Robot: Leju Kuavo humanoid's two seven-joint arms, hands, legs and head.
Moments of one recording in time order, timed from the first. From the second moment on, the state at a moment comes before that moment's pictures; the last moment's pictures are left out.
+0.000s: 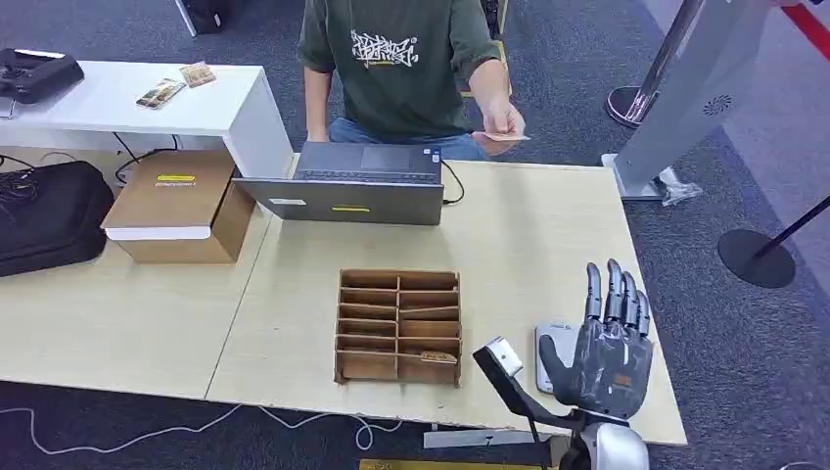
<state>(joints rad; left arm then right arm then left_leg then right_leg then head) -0.06 0.01 -1.54 -0.03 1.53 -0.17 -0.15 0.14 -0.25 0.47 -1.84 1.57 -0.30 0.70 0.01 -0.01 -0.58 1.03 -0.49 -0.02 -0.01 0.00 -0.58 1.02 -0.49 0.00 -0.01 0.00</state>
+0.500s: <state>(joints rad) -0.06 0.04 -1.54 -0.03 1.45 -0.18 -0.14 0.02 -0.09 0.29 -1.63 1.57 -0.44 0.24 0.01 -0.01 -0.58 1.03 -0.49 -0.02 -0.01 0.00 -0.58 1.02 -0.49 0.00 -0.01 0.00</state>
